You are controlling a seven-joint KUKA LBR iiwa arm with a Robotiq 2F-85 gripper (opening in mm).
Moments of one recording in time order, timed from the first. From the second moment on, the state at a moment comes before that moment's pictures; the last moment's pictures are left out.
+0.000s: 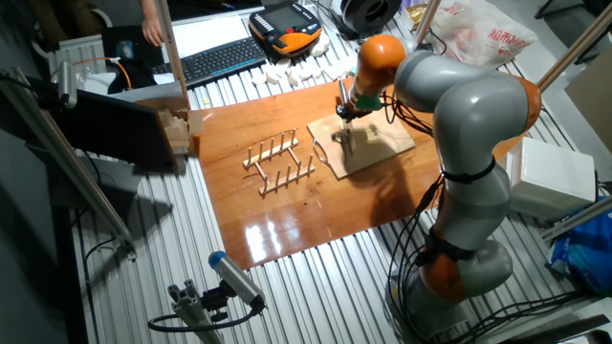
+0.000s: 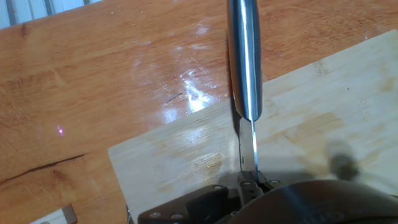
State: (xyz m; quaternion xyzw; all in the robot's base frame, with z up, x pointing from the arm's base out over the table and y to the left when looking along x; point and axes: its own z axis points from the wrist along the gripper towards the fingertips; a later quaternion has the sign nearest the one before) arm 0.622 0.004 0.092 0.12 0.99 0.01 0.07
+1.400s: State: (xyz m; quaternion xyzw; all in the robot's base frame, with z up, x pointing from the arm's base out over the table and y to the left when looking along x) arm 0.621 0.002 0.111 0.12 0.99 0.01 0.08
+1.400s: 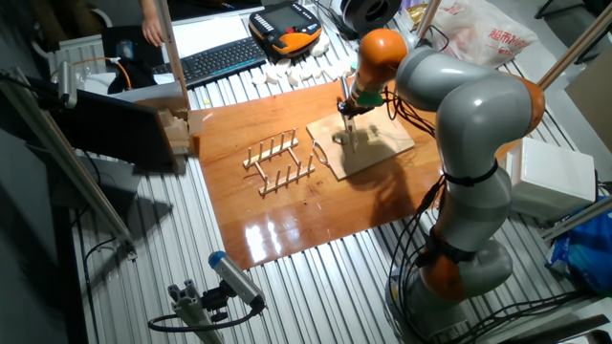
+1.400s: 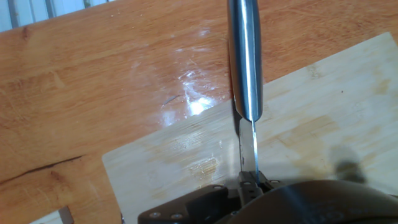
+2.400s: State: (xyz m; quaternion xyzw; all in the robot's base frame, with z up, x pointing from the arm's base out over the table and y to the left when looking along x) arm 0.618 0.006 0.089 0.12 0.99 0.02 0.08
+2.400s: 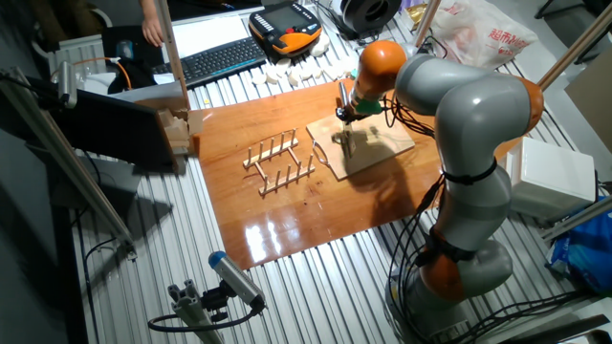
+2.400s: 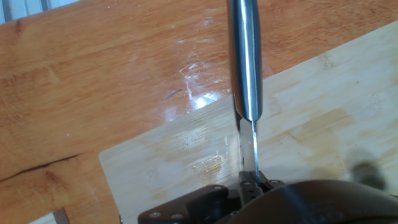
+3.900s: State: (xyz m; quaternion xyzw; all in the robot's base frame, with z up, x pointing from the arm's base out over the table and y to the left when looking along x) arm 0.624 0.006 0.094 0.12 0.99 0.01 0.09
